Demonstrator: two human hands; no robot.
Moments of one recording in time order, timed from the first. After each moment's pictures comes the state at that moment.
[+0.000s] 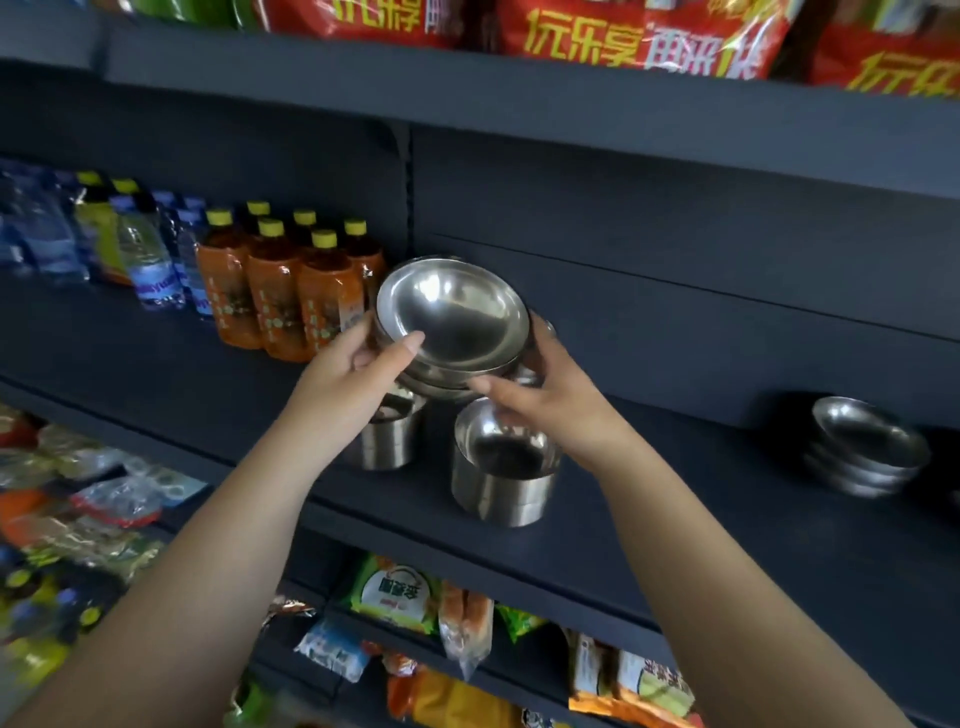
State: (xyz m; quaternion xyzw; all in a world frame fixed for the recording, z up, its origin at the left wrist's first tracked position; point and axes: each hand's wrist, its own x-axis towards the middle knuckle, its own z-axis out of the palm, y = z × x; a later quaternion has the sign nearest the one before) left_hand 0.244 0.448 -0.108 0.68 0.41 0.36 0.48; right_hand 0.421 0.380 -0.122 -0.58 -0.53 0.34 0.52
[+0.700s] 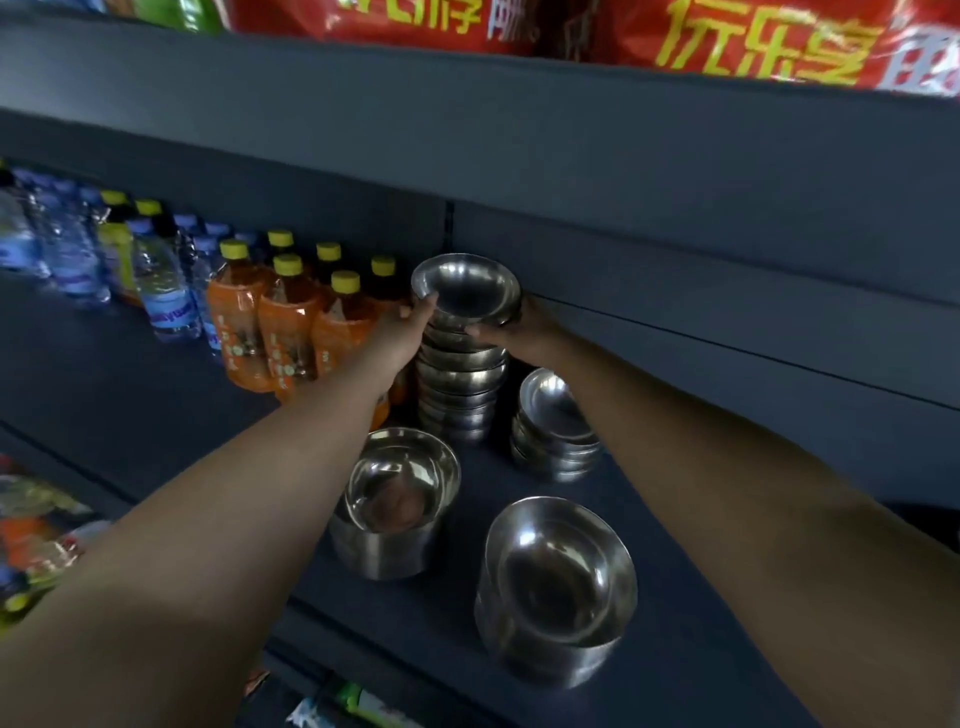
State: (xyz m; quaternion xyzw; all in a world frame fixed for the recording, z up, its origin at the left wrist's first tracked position) left_hand 0.334 0.644 -0.113 0.64 0.53 0.31 0.45; right_hand 0.494 0.633 -0.126 -0.67 -0.57 0.26 0.40
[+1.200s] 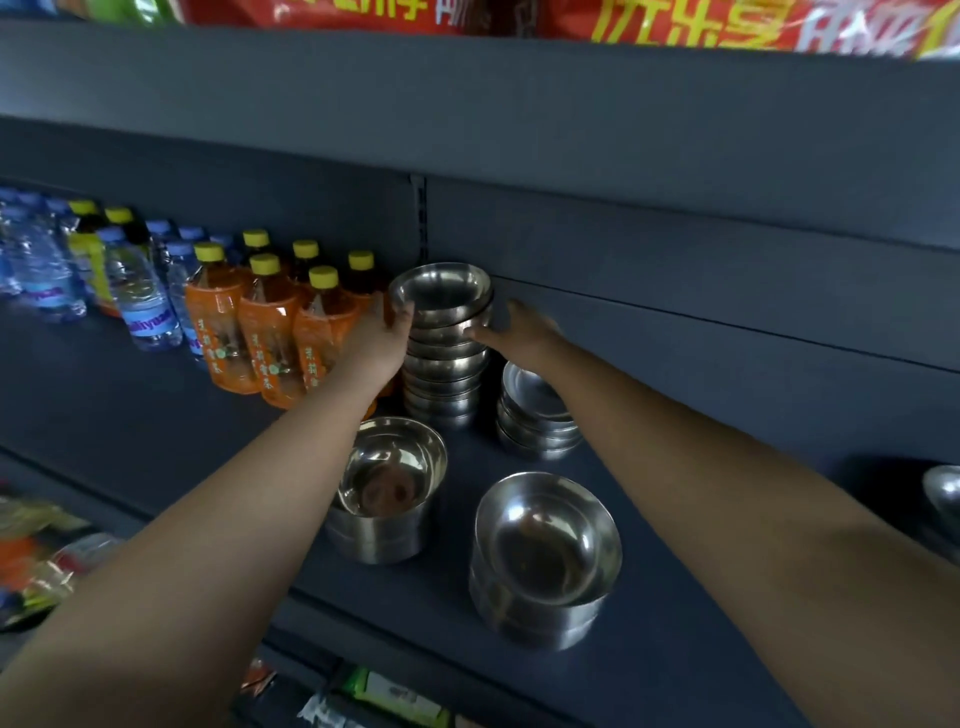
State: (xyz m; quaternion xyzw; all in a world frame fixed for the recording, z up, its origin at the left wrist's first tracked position) left_hand 0.326 0.632 -0.130 0.71 0.54 0.31 0.33; right_hand 0.486 0.593 -0.122 -0.77 -0.57 0.16 0.24
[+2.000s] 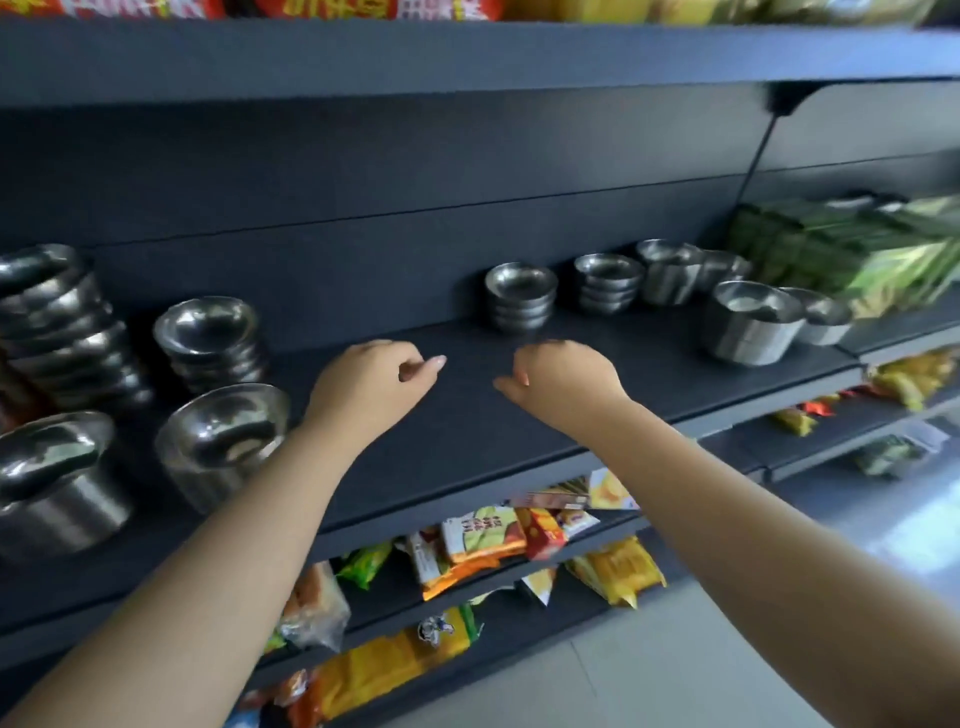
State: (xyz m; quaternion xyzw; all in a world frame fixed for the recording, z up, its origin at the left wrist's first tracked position) left_hand 0.419 0.323 -0.139 0.95 0.14 0.22 0.19; right_hand 0.506 0.154 -0.122 -0.93 -0.35 -0.01 0.03
